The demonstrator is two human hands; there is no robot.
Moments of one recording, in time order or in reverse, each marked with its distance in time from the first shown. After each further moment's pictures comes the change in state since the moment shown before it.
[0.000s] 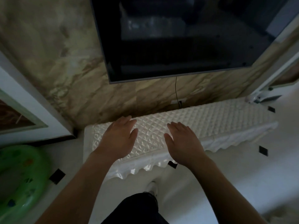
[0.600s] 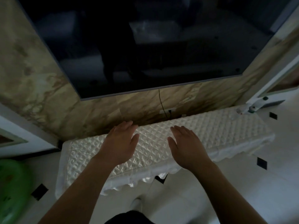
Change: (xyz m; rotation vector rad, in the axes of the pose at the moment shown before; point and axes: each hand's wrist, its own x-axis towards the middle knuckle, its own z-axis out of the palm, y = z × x) left_hand 0.149 0.163 0.038 0.054 -0.074 -0.015; right_hand 0.083 0.206 -0.073 0.023 -0.010 0.012
